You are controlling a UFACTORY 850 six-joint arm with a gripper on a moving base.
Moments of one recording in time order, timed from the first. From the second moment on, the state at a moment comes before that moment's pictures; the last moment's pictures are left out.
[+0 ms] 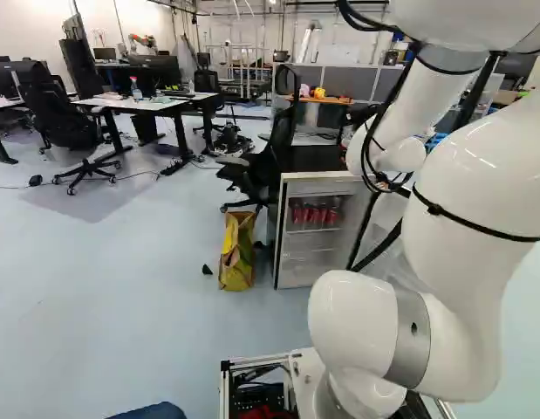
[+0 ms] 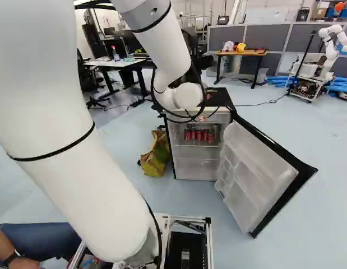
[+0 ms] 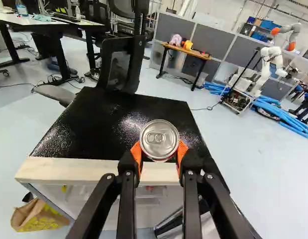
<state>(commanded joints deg) -28.5 -4.1 -38.5 -27.7 38.1 2.8</state>
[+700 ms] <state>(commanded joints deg) -25.7 -8.5 -45.4 -24.4 33.2 2.8</state>
